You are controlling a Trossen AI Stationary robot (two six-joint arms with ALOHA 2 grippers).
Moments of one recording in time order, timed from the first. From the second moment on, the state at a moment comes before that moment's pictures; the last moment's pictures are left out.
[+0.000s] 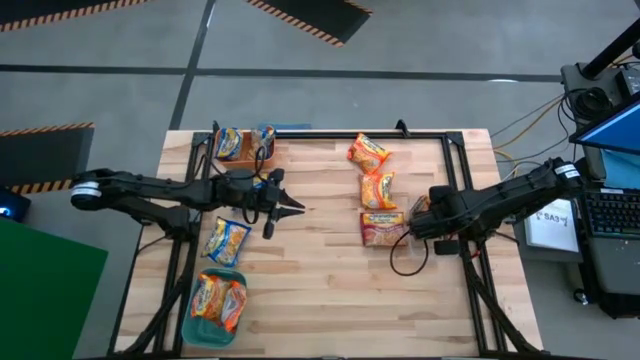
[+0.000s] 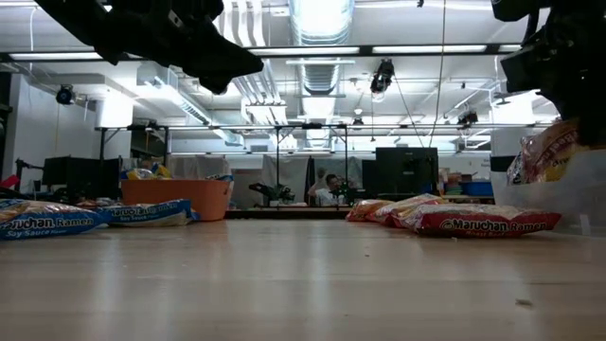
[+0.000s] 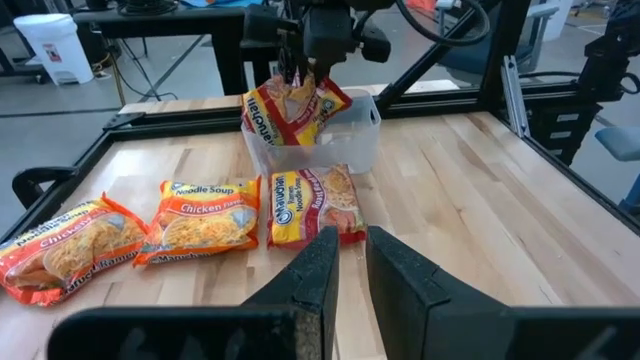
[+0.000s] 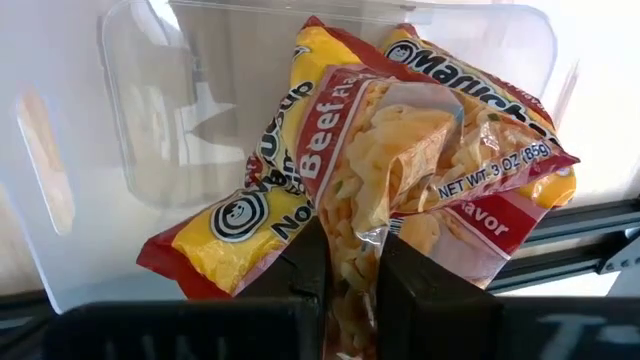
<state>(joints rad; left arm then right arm) 0.11 1.16 0.59 0.30 0.19 0.09 0.25 1.21 0.91 -1.43 0.16 0.25</state>
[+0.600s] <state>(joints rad) 0.11 1.16 0.59 0.31 0.19 0.10 0.25 1.21 0.91 -1.42 0.16 0.24</state>
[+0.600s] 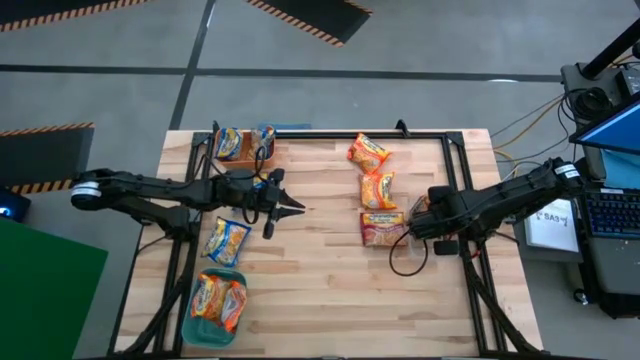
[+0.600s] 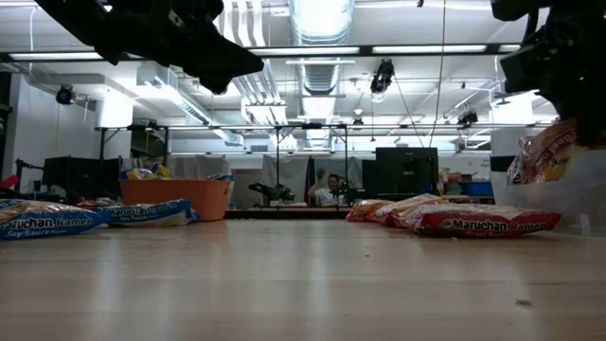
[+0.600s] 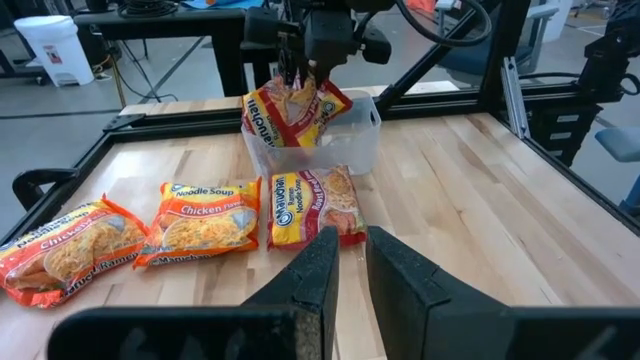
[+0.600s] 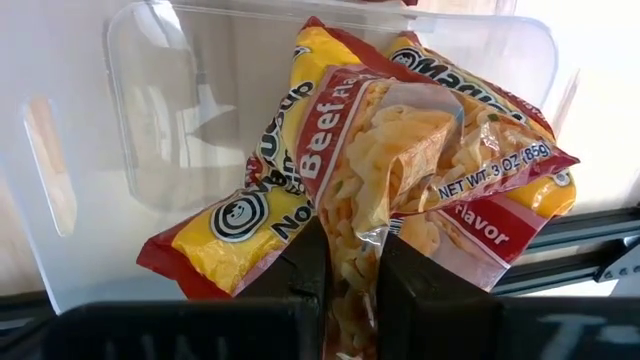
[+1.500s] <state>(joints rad) 0.11 1.16 0.59 0.31 0.19 0.10 0.25 1.21 0.91 -1.39 0.11 0.22</state>
